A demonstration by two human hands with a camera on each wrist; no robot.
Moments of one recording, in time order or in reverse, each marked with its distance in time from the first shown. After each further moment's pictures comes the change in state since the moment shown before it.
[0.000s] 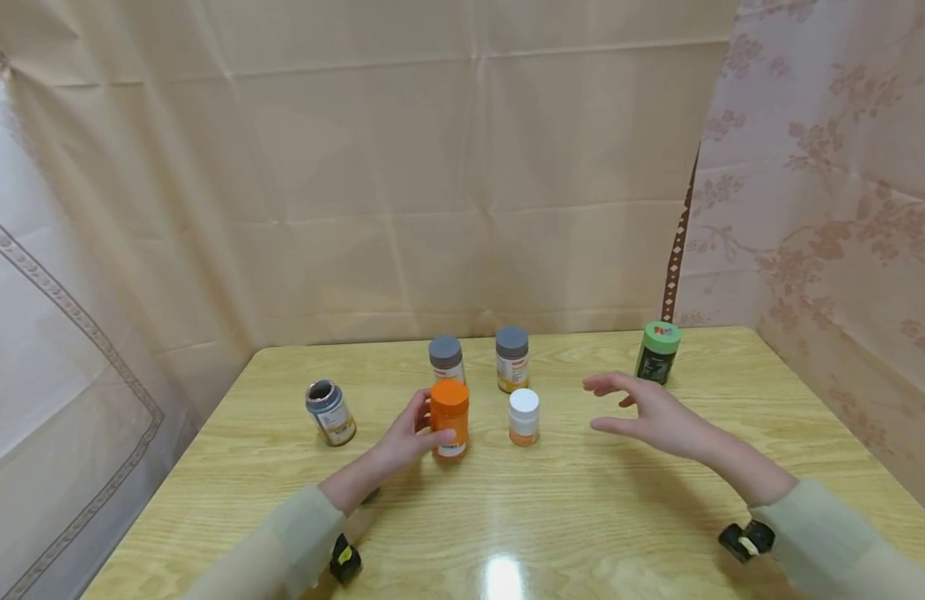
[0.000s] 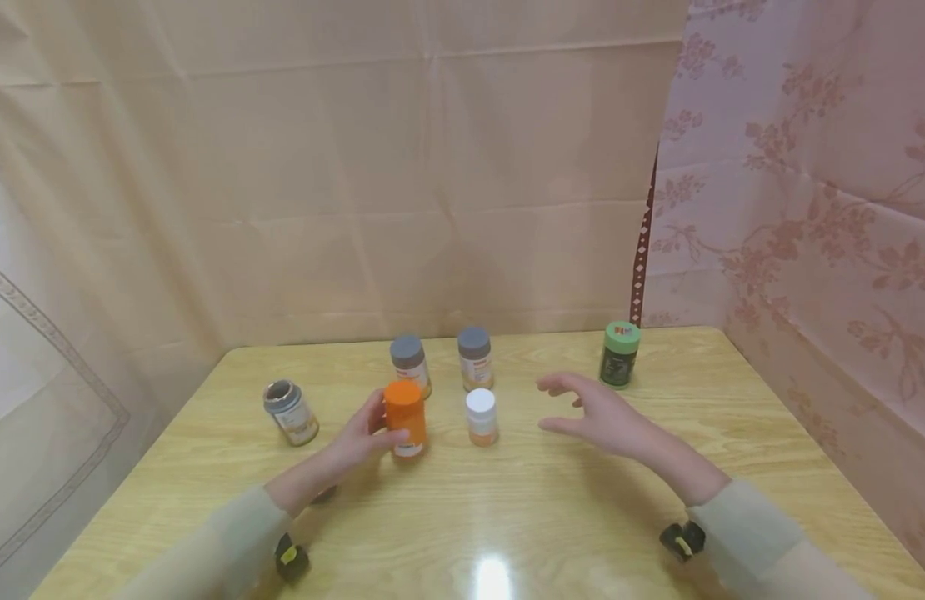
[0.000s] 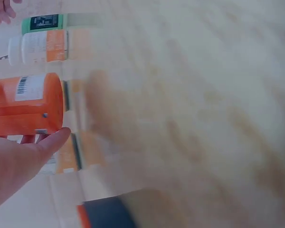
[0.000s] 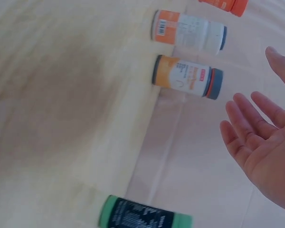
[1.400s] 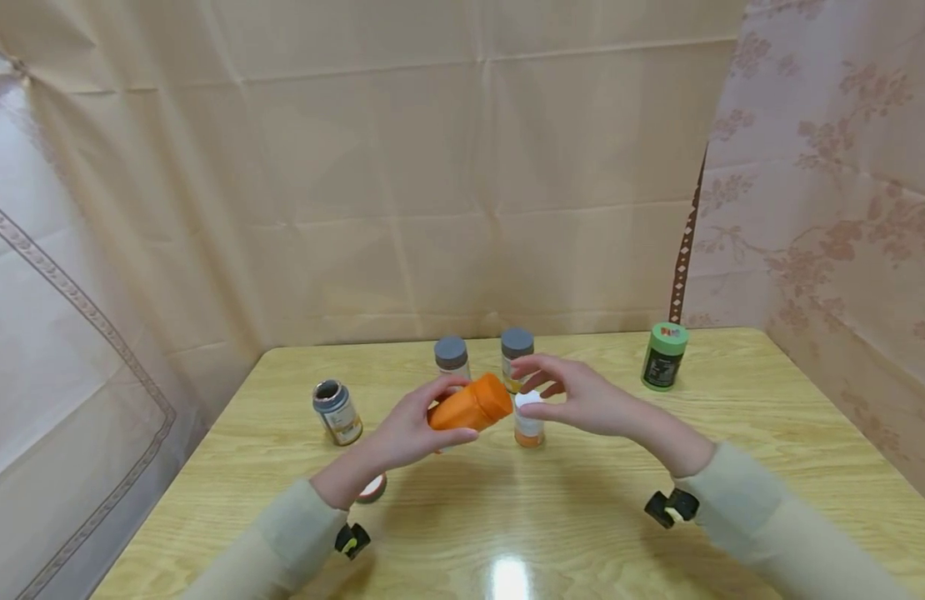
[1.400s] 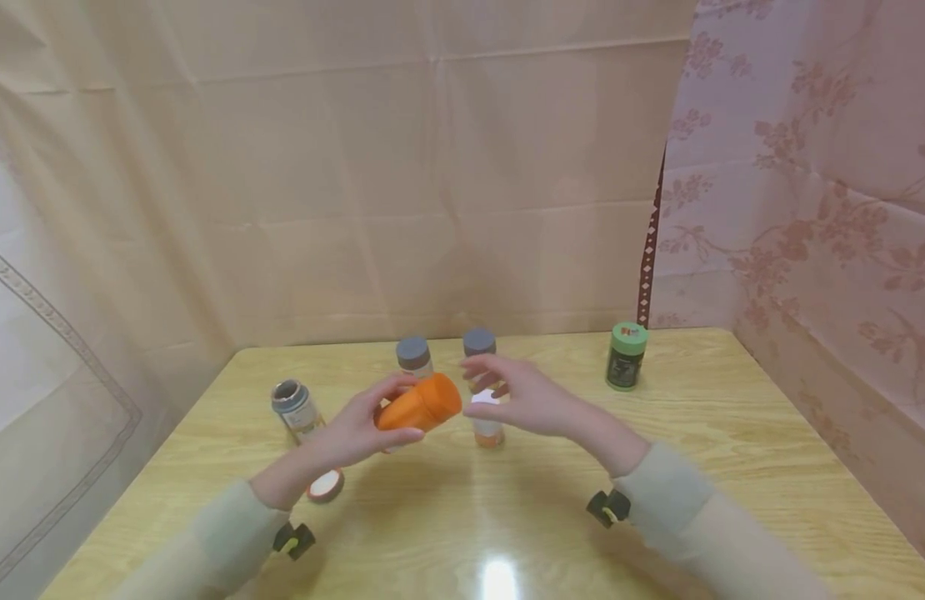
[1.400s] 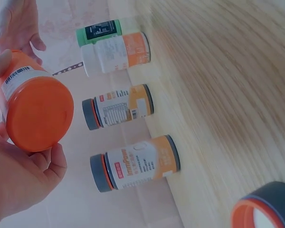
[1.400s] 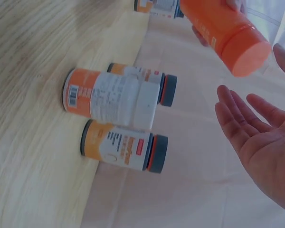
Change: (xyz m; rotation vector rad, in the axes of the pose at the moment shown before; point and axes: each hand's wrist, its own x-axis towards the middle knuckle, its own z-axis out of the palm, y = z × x) left_hand -0.022 0.073 0.004 0.305 -0.086 0.188; right_hand 0.061 -0.061 0.024 0.240 -0.173 -0.108
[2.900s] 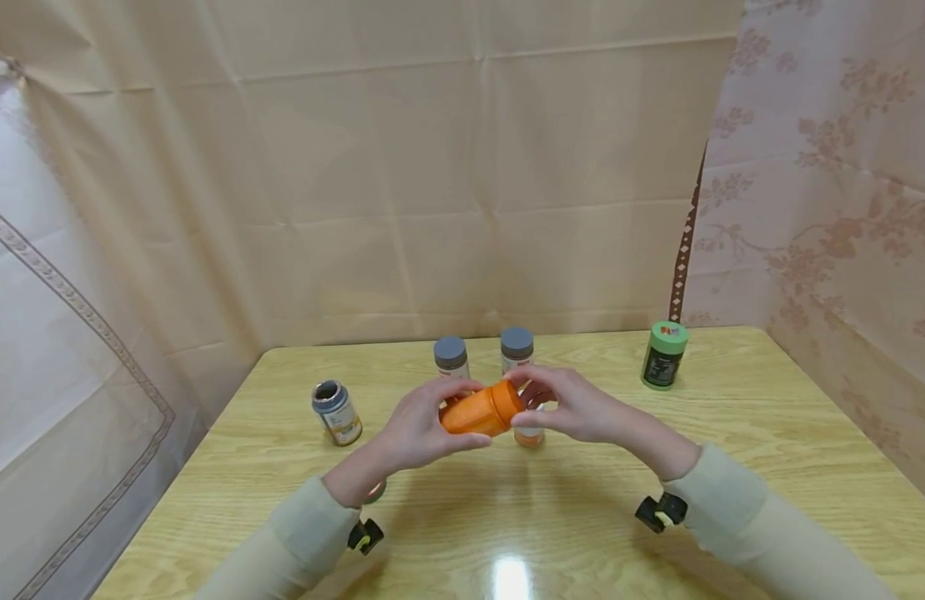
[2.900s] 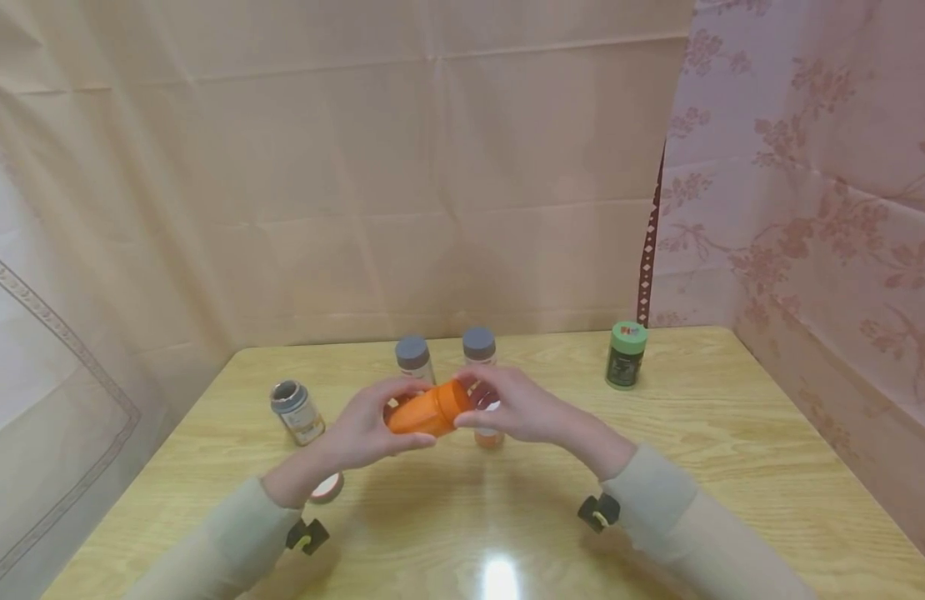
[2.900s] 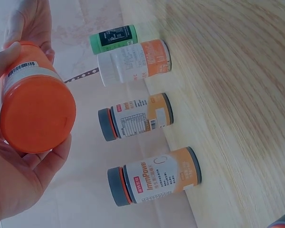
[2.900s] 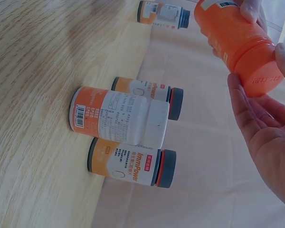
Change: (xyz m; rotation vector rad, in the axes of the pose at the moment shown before) left_hand 0.007 0.011 0.009 0.313 0.092 0.135; right_hand 0.005 0.002 0.011 0.002 -0.032 -0.087
